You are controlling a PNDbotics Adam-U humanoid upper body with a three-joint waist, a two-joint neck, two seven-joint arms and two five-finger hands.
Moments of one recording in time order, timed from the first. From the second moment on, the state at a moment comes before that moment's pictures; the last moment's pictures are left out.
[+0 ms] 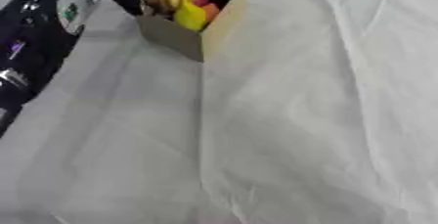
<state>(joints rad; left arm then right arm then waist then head) -1.30 0.28 -0.21 -0.68 -1.04 -0.09 -0.28 -0.69 -0.62 0.09 -1.99 0.05 -0.04 0.12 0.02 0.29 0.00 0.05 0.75</state>
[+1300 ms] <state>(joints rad) -0.69 0.57 -0.05 -1.81 -0.29 0.19 0.32 -0.63 -0.62 0.07 -1.99 0.04 -0.05 0.07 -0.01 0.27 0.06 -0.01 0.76</state>
